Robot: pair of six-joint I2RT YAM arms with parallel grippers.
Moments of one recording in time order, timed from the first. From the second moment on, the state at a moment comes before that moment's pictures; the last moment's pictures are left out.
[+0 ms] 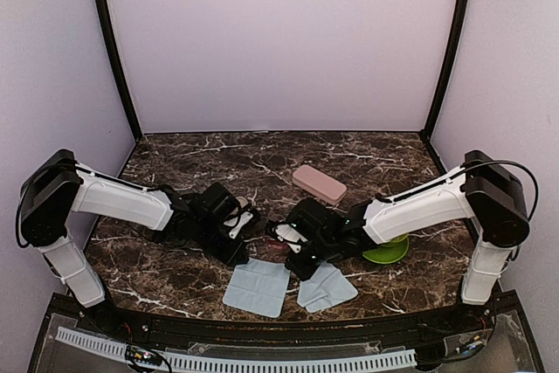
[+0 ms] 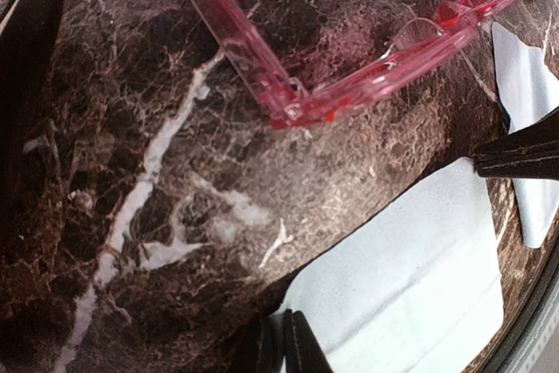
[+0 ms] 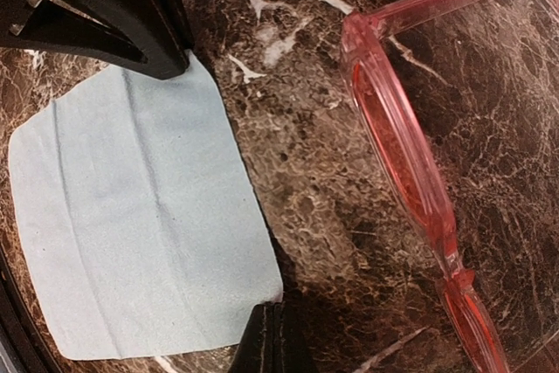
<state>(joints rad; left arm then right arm) -0.87 1.68 0.85 -0.29 0.22 -0.25 1.12 1.82 1.03 -0.22 -0.05 0.17</state>
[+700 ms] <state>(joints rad) -0.87 1.66 0.81 -0.23 0.18 -0.32 1.10 1.82 1.02 -0.21 -0.07 0.16</state>
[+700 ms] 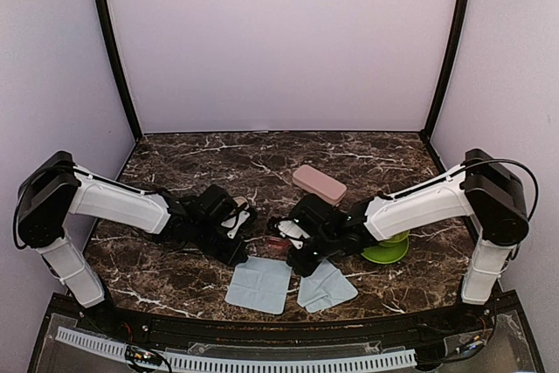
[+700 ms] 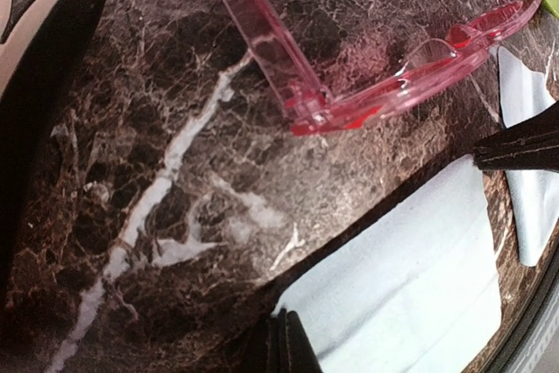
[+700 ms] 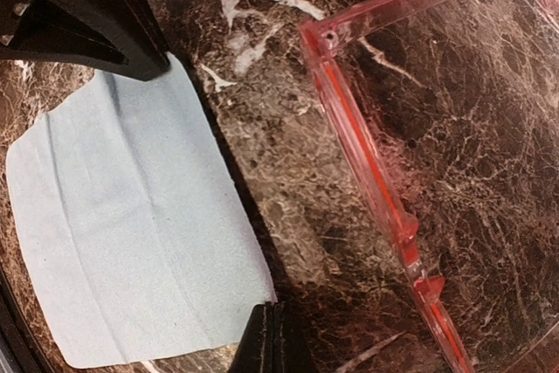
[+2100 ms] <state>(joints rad) -0.97 1.43 0.62 -0.10 0.10 -0.32 1.15 1.76 0.99 -0.17 -0.20 0.14</state>
